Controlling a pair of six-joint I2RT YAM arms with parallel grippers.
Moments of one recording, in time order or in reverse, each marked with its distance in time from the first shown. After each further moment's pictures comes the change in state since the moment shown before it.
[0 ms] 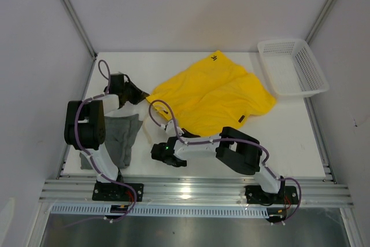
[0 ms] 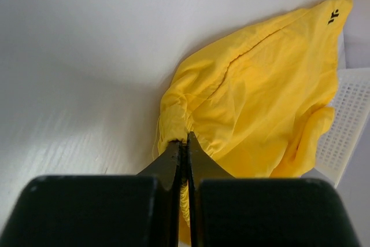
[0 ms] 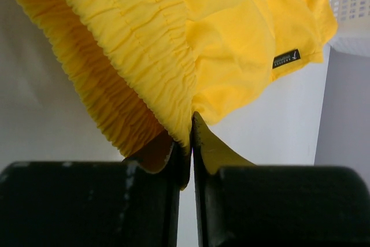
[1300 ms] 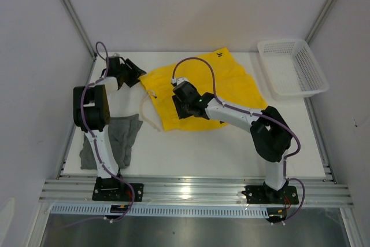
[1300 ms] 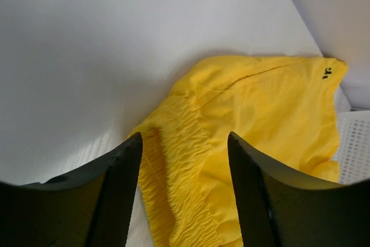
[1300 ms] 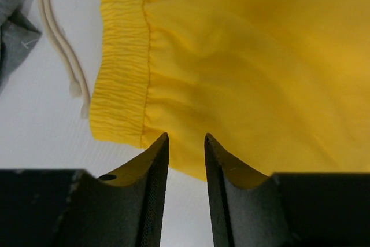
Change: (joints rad) left arm 0.062 0.320 0.451 -0.019 -0.001 0.119; right arm -0.431 -0.230 0.018 0.597 -0.937 -0.416
